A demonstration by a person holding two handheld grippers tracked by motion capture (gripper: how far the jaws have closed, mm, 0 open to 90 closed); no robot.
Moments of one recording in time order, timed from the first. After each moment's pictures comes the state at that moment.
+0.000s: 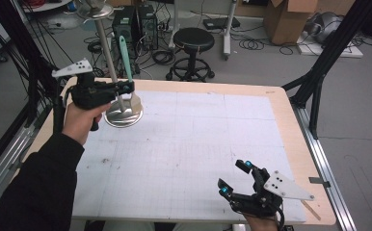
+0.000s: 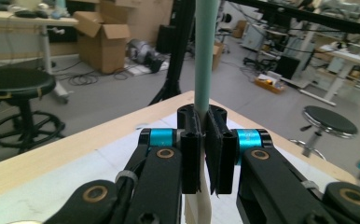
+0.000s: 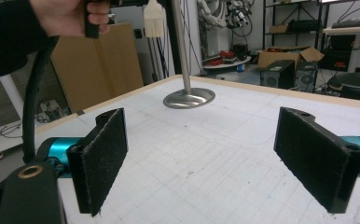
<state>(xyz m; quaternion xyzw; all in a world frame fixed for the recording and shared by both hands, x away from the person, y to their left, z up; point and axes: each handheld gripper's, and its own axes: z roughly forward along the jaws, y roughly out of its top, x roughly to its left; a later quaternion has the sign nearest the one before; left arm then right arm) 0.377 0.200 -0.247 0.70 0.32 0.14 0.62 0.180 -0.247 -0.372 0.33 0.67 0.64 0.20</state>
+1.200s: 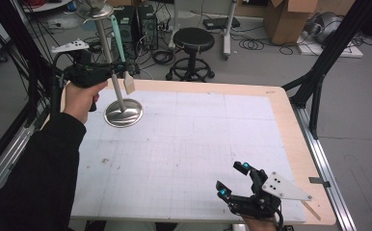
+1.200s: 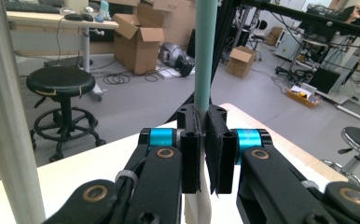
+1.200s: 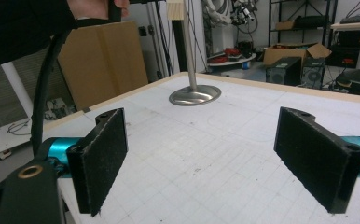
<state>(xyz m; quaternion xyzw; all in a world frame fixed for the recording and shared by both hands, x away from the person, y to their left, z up) 0.411 0.212 -0.233 0.68 0.37 0.16 0.62 0.178 -0.244 -0.374 0.33 0.67 0.64 0.19</state>
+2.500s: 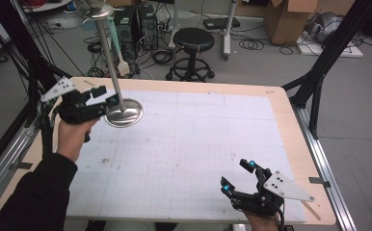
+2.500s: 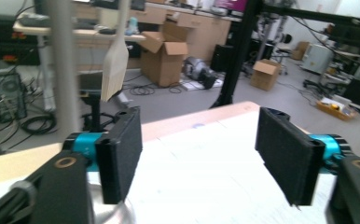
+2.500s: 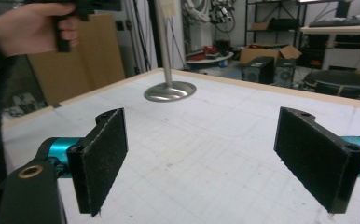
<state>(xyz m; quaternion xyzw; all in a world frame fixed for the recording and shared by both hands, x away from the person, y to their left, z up) 0.335 0.228 -0.303 0.65 0.37 0.23 0.62 0.182 -0.252 -0.376 0.35 0.67 0.61 0.24</state>
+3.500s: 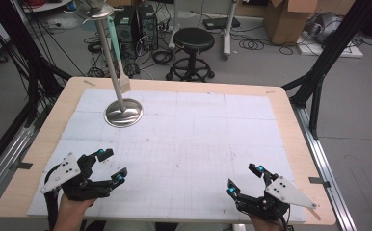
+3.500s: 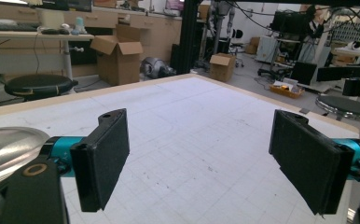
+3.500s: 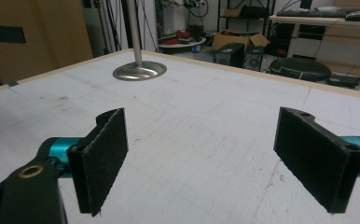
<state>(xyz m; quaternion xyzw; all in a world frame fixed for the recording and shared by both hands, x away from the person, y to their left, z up) 0.212 0.216 -0.388 0.67 0.29 0.20 0.65 0.173 -0.262 -0.385 0.37 0.68 0.56 0.28</state>
